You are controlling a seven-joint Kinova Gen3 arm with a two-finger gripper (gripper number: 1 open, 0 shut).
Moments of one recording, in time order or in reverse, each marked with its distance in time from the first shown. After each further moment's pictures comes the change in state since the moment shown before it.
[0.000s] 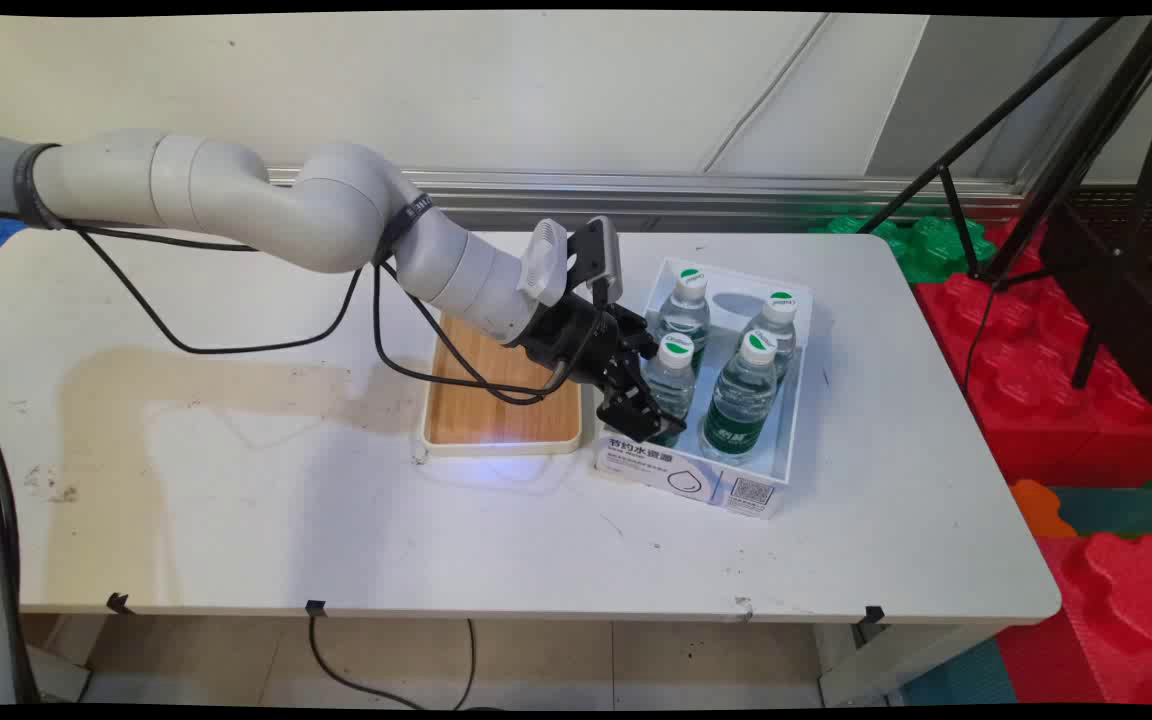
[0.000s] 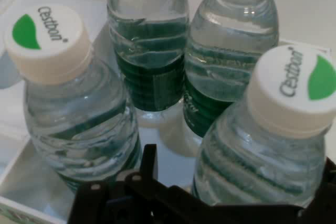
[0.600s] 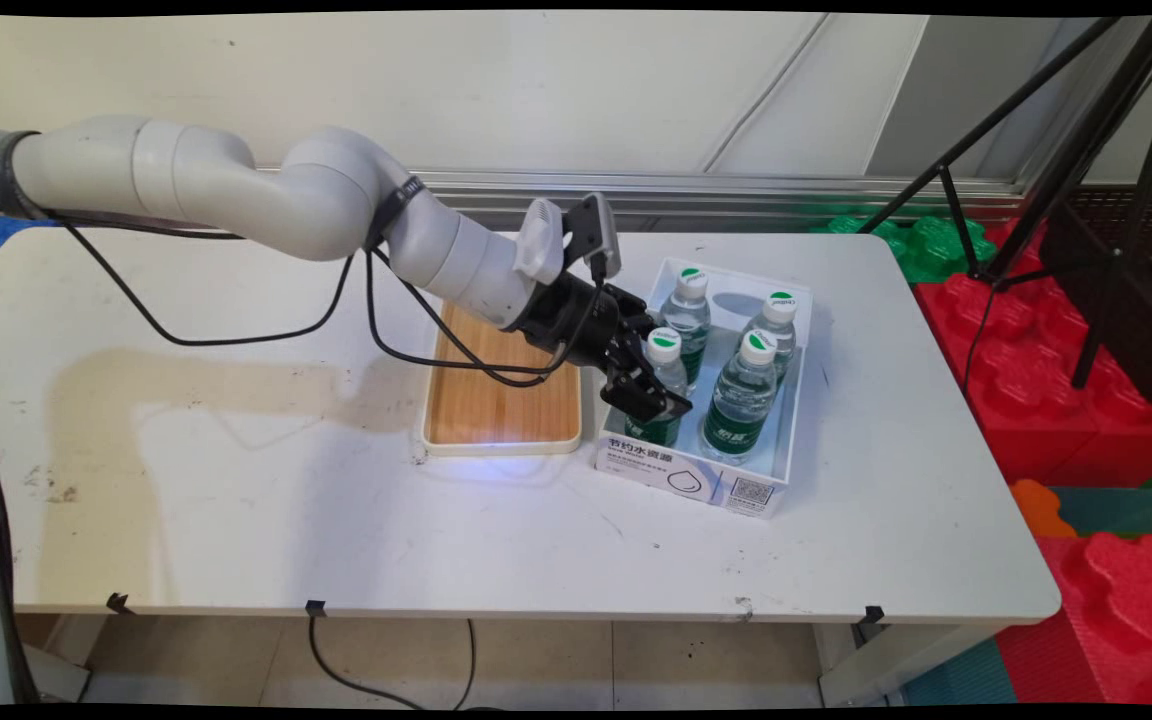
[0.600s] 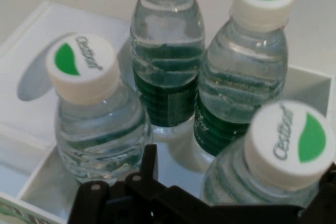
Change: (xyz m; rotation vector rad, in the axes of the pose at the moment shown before) arm 0.011 -0.001 -0.013 0.024 0.030 -0.037
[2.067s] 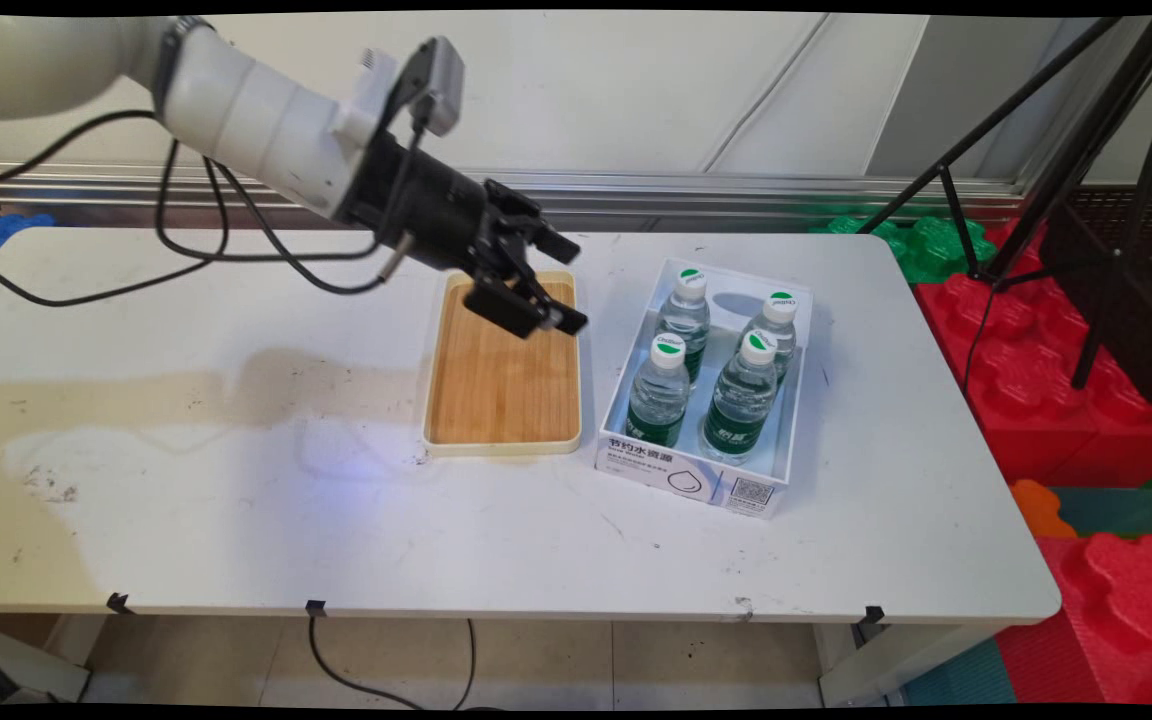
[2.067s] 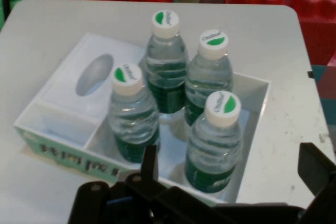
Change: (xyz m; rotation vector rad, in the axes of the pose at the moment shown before) arm 0.037 0.013 -0.167 0.029 0.007 0.005
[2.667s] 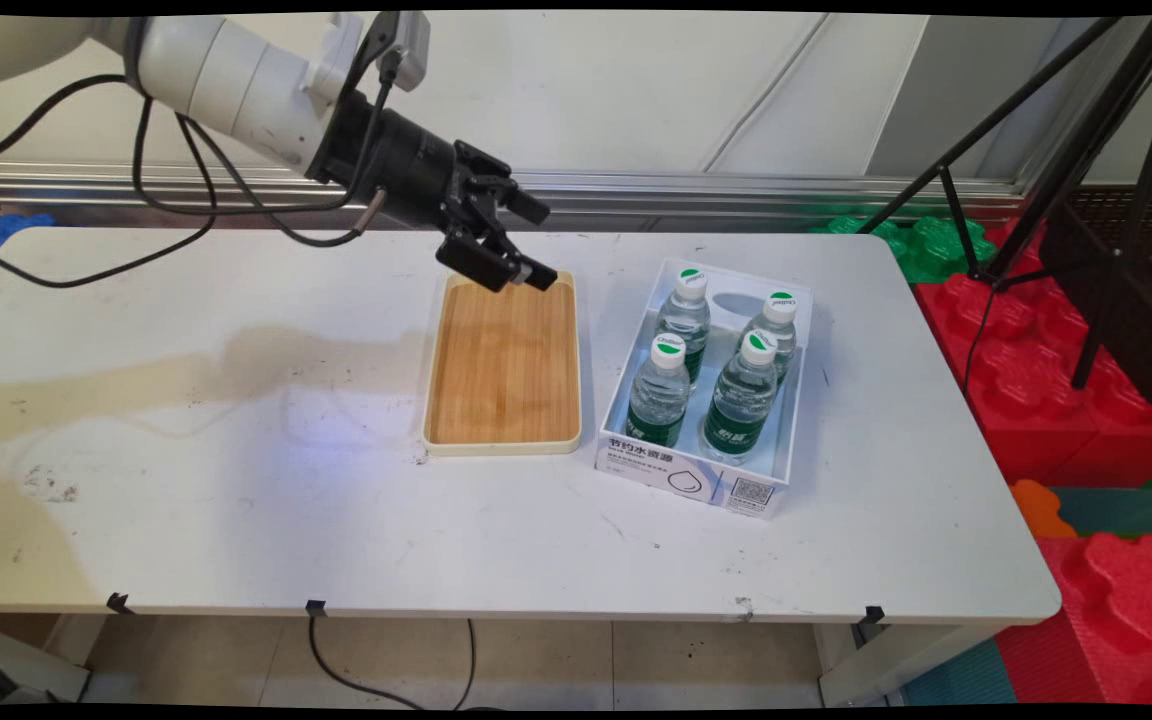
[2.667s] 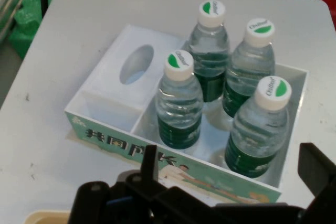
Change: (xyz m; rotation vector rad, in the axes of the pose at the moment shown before) arm -0.005 -0.037 -0.023 0.037 -0.008 0.005
